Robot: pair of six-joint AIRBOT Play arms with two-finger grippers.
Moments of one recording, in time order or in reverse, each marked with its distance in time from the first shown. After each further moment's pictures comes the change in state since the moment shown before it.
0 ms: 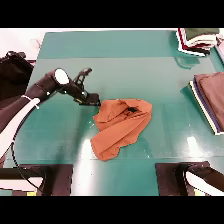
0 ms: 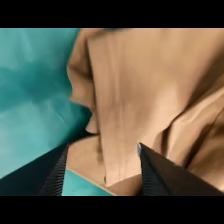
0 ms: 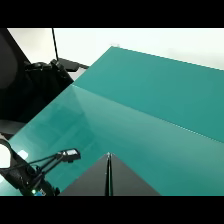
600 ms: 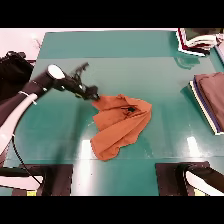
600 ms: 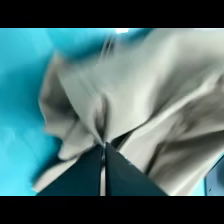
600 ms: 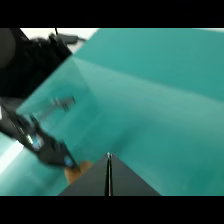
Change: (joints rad) left arm 0.121 -0.009 0.153 -0.155 -0.044 0.084; right arm -0.037 0.040 -0.134 0.000 0.079 0.026
